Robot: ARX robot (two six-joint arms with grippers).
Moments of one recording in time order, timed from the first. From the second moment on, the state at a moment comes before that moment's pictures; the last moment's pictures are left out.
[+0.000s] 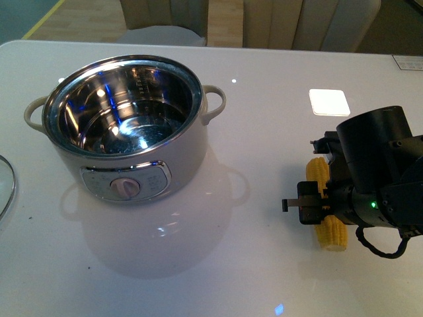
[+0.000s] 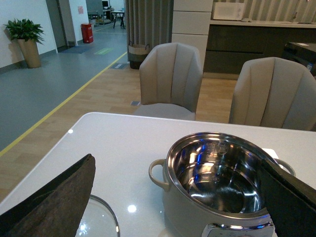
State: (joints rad) left arm 0.00 0.01 0.01 0.00 0.00 0.00; right arm 0.30 2.31 0.83 0.48 0.19 0.20
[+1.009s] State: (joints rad) left arm 0.00 0.01 0.01 0.00 0.00 0.00; right arm 0.49 1.69 0.71 0.22 0.07 0.35
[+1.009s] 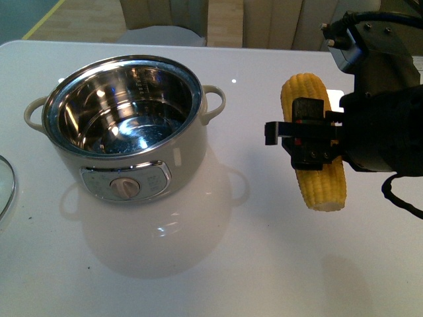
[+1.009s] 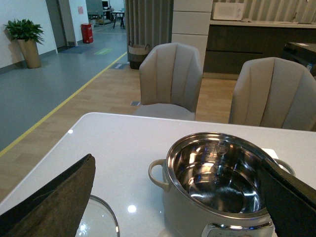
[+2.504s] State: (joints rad) left arm 0.00 0.01 0.01 0.00 0.00 0.00; right arm 0.77 2.32 1.80 -0.32 0.14 0.61
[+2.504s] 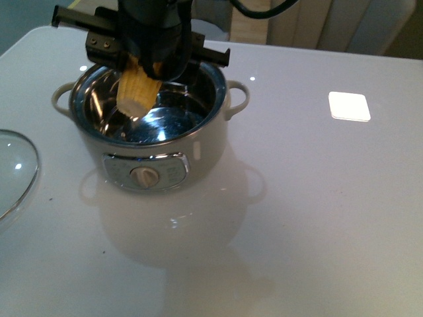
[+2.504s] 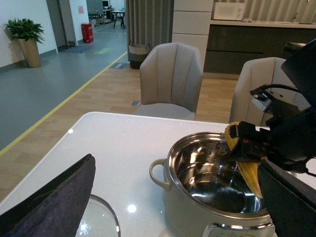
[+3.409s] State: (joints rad) left arm 0.00 0.01 0.01 0.00 0.00 0.00; right arm 0.75 2.34 1.81 -0.30 0.09 0.70
